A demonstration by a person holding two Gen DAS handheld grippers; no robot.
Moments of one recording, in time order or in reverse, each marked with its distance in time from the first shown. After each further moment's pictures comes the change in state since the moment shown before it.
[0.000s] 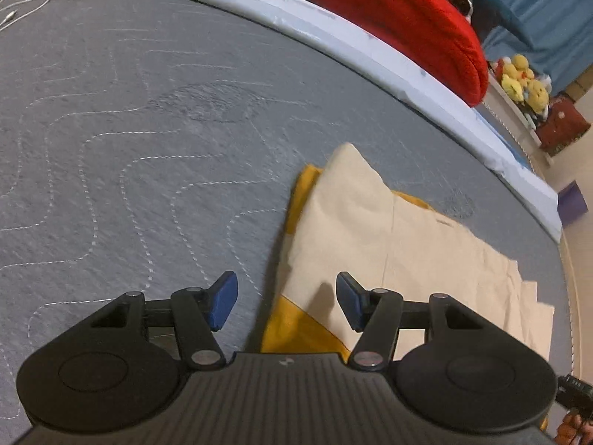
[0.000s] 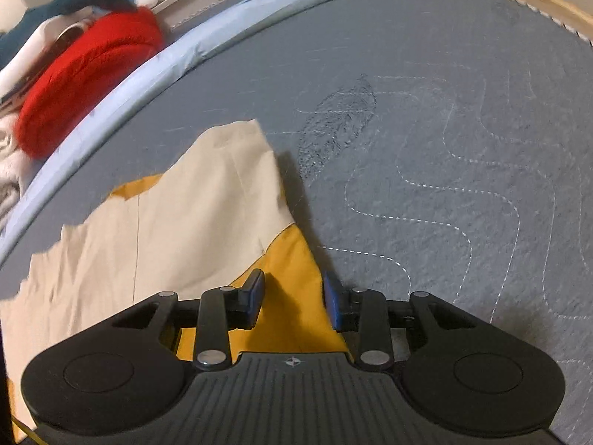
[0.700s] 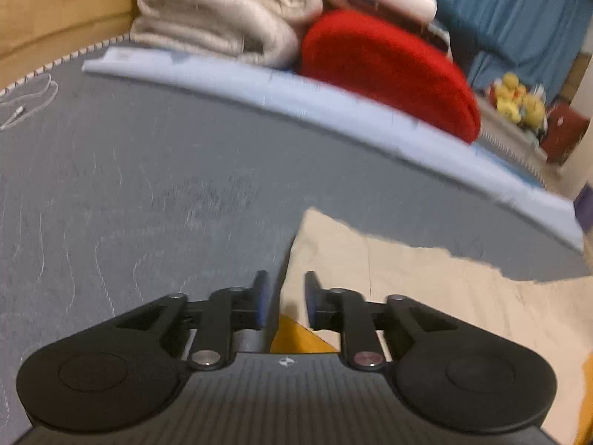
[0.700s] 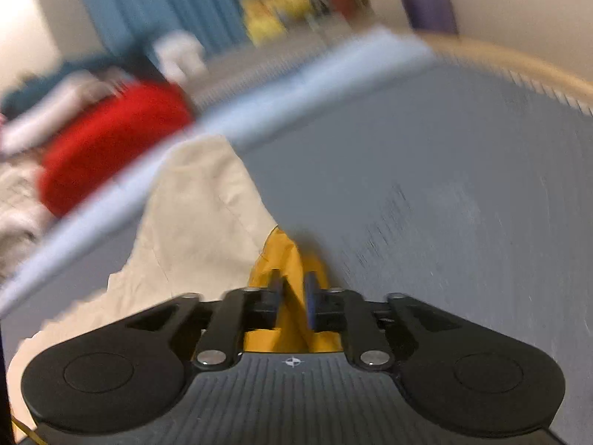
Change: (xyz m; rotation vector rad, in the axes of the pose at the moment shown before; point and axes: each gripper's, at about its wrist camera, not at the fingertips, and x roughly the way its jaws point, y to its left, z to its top) left arm -0.012 -0.030 0.015 0.111 -0.226 0.091; right arm -0.017 0.029 0.013 -0.012 -0.224 -0.015
